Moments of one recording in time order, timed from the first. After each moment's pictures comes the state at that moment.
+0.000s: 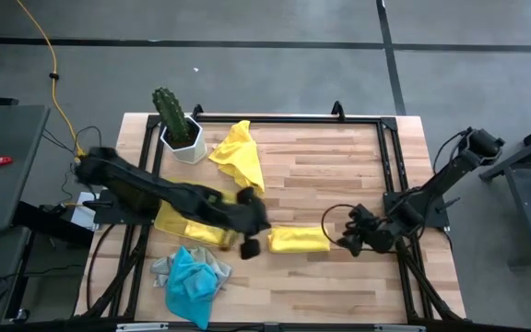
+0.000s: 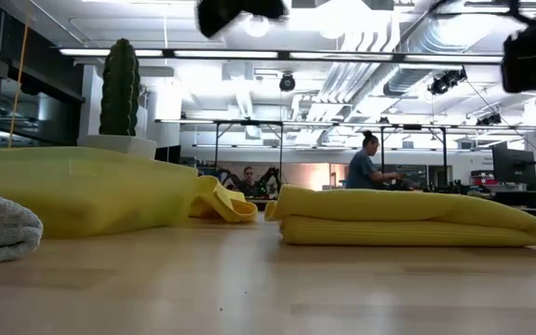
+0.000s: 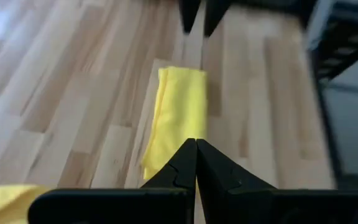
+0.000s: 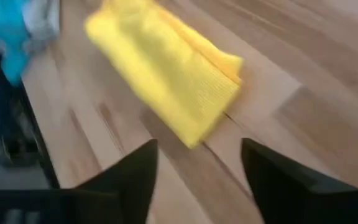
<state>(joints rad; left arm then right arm) -0.21 1.61 1.31 -0.46 -0.25 -0.38 0.72 1.03 0.44 -0.34 0.40 1.46</state>
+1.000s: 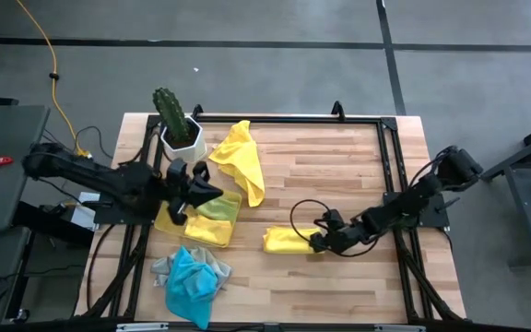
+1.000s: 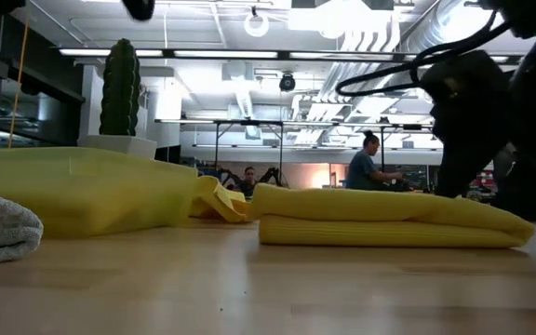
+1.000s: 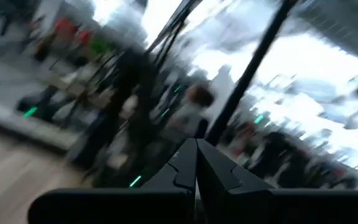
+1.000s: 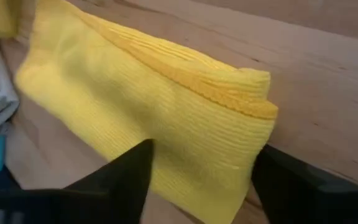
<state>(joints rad) -0.10 0.83 0.47 0.57 -0.11 -0.47 0.49 1.55 0.57 0.01 0.24 1.67</state>
